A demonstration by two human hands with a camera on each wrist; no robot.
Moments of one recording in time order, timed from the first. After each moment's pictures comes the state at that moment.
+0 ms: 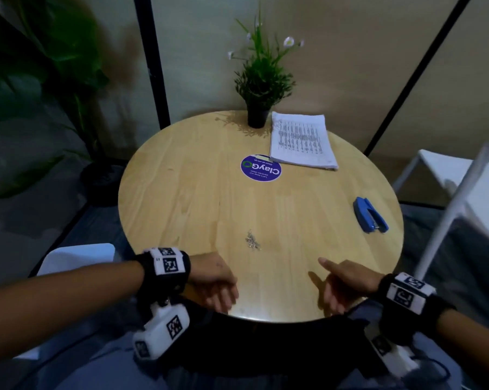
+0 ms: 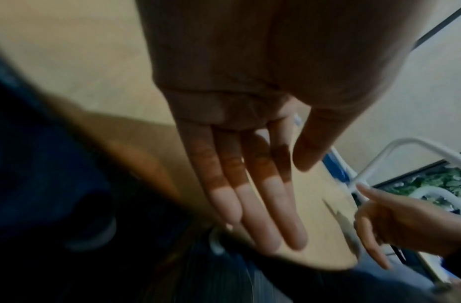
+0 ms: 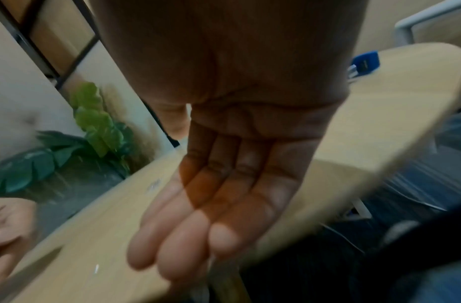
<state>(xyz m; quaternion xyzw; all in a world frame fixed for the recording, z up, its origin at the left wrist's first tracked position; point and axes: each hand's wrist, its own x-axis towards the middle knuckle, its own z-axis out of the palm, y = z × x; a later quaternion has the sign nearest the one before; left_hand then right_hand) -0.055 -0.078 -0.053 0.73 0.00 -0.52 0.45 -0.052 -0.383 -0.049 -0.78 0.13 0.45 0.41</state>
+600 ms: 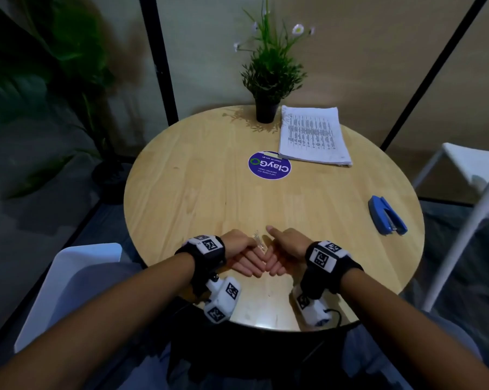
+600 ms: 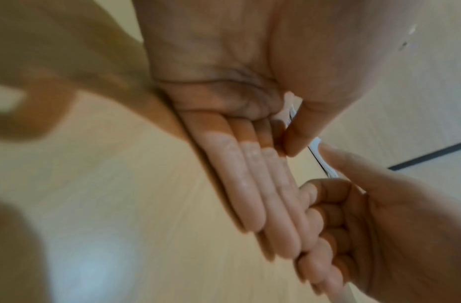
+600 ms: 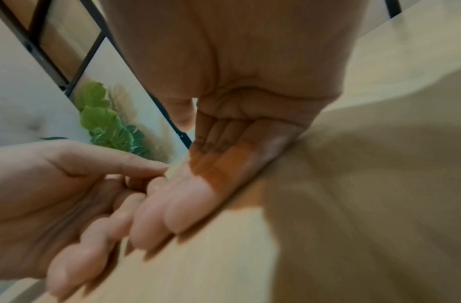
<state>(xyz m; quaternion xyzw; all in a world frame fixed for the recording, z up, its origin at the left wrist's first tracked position) -0.002 -0.120 -0.076 0.72 0.11 -0.41 0.56 0.013 -0.273 -0.073 -0.77 0.08 0.40 0.49</state>
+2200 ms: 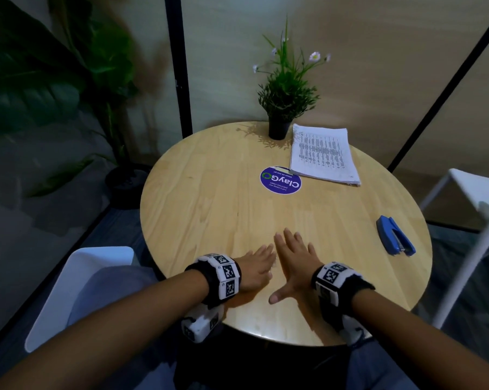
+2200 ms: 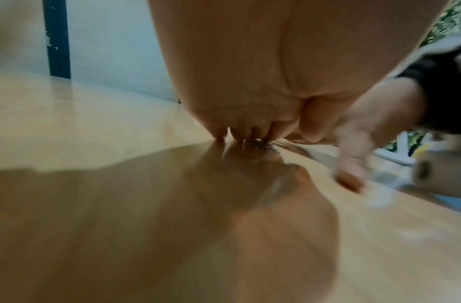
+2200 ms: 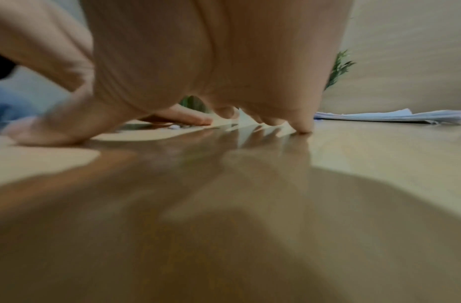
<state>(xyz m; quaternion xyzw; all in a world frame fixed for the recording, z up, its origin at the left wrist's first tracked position) -0.022 -0.120 -0.076 0.91 -0.24 -0.32 0.13 0.003 -0.279 -0.086 -0.95 -0.19 0.26 0.02</state>
